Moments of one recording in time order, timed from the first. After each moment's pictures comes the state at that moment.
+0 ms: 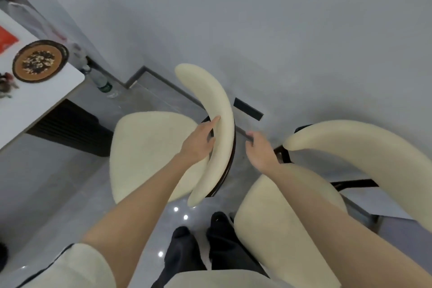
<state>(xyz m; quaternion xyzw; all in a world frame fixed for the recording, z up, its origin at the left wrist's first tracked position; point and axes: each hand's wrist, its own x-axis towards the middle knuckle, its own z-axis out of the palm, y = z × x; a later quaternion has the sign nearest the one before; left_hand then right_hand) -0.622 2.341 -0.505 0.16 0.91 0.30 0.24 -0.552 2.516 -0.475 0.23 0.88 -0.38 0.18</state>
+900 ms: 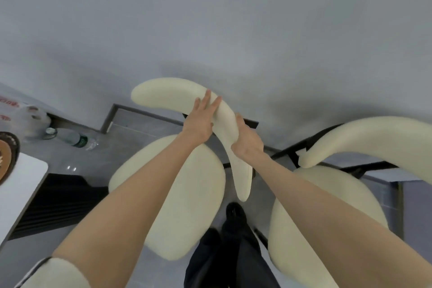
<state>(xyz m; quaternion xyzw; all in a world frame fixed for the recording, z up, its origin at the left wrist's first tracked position) -0.811 2.411 -0.494 0.33 0.91 0.09 0.22 -0.700 2.508 -0.496 0.32 0.88 -0.32 0.17</state>
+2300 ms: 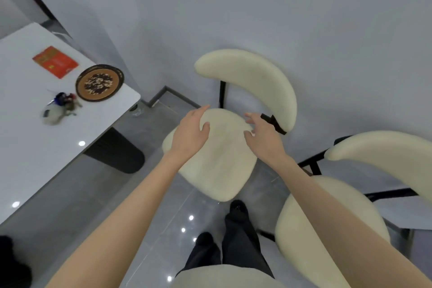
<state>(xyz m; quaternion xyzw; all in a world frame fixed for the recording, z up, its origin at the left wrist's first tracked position) -0.665 2.181 -0.404 0.13 0.92 0.35 0.09 -0.605 2.365 -0.400 0.13 0.92 -0.36 0.05</state>
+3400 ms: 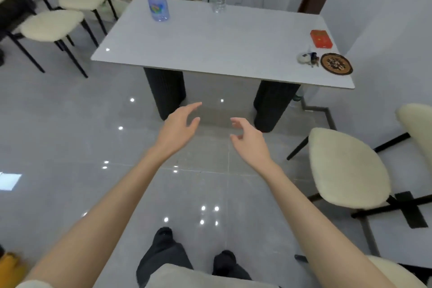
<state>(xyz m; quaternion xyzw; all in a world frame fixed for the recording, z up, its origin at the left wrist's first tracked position) -0.082 1.833 -0.320 -0.31 0.87 0.35 -0.15 -0.199 1.985 -0.329 -0.33 0.85 -0.35 0.20</state>
